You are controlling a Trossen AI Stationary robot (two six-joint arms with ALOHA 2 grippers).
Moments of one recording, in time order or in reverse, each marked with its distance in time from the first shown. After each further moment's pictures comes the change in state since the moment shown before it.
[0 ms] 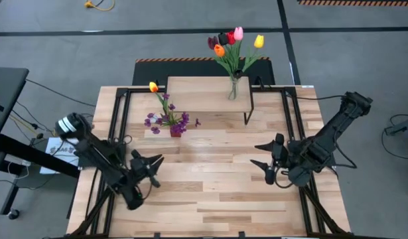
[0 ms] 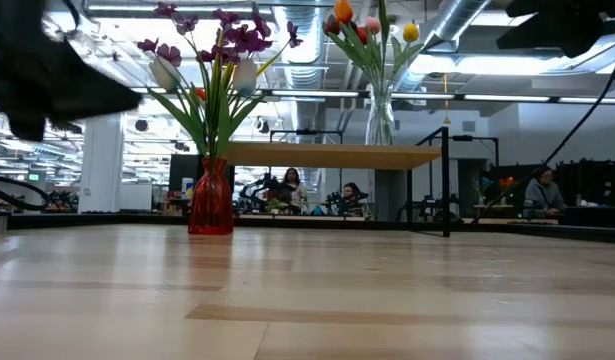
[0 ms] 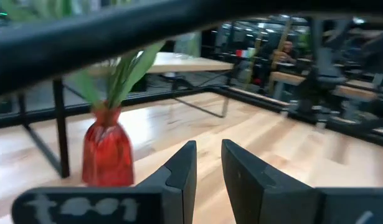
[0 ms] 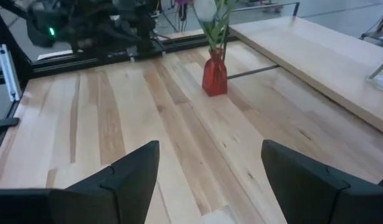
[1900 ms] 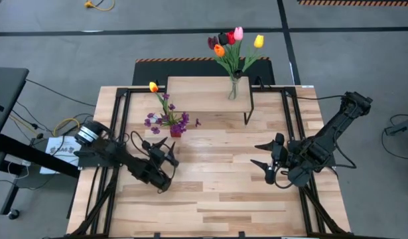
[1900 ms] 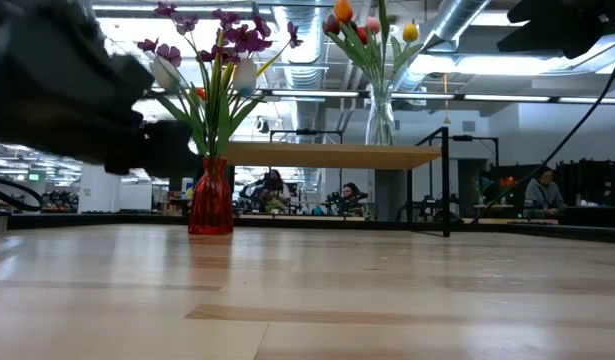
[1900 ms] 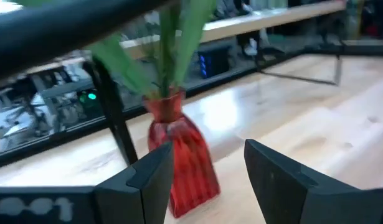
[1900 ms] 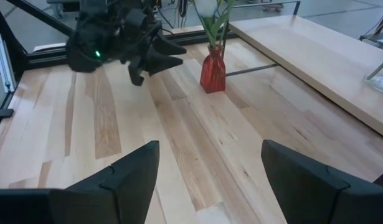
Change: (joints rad) left arm 0.370 0.233 0.070 0.120 0.074 0.269; right arm 0.004 0.000 -0.001 -0.024 -0.012 -0.011
